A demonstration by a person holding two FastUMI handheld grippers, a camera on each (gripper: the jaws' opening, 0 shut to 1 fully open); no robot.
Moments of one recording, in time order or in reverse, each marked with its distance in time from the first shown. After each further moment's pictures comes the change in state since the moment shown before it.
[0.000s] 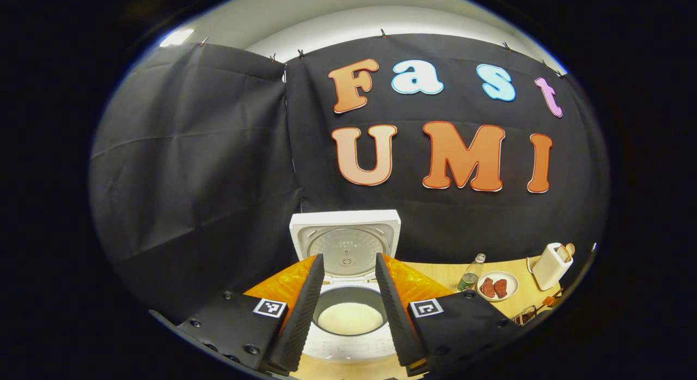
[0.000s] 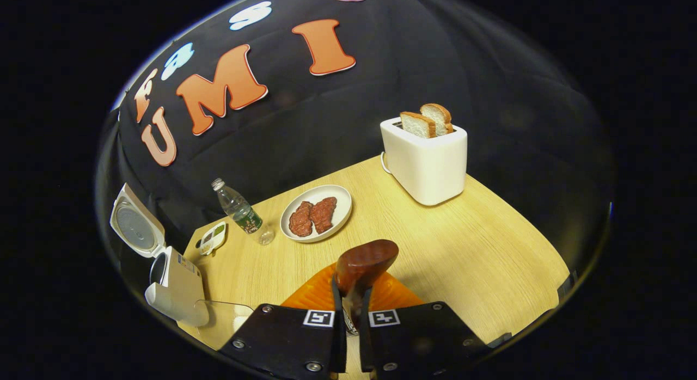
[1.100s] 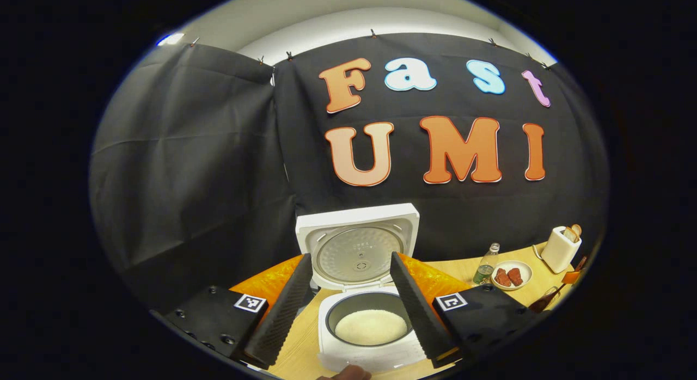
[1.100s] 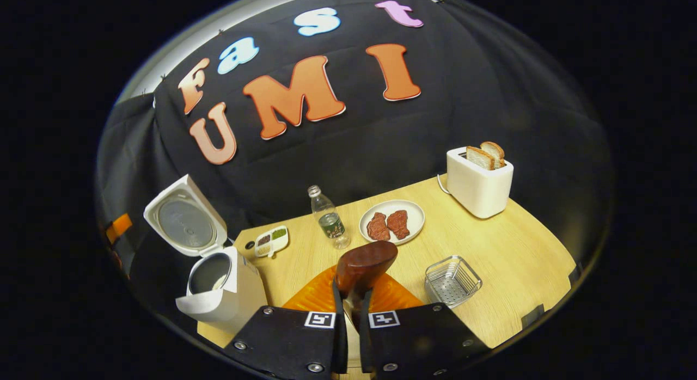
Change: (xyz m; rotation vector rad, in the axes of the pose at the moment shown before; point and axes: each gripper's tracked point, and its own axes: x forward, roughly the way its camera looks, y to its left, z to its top) left arm 0.046 0.046 -0.025 0.068 -0.033 -0.071; right arm -0.091 0.168 -0.028 -0.148 -0.082 0.138
